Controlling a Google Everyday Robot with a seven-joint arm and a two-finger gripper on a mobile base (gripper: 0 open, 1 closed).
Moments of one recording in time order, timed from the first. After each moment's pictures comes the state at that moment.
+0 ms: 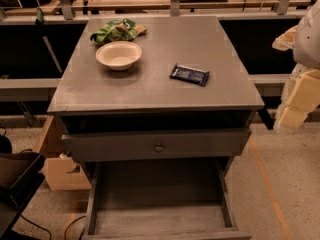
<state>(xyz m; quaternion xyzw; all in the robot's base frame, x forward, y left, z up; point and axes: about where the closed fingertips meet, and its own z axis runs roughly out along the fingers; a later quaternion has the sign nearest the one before) 0.438 -0.216 0.980 -0.60 0.78 -0.04 0.17</state>
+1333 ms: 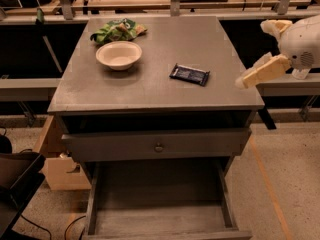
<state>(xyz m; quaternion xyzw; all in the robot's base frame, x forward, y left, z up) 0.579 -0.212 0.963 -0.50 0.71 0.11 0.48</state>
